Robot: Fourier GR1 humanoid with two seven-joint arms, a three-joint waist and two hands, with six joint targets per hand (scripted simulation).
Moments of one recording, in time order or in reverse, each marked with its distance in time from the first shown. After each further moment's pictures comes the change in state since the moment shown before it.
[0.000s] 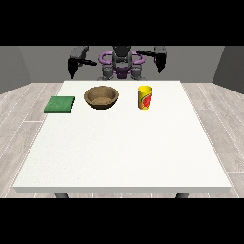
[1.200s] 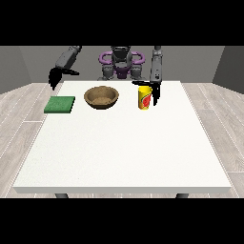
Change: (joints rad) left arm -0.279 -0.024 0.179 0.682 -0.037 0.061 -0.488; right arm -0.150 -0.173 -0.152 0.310 -0.089 0.192 -0.209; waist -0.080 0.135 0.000
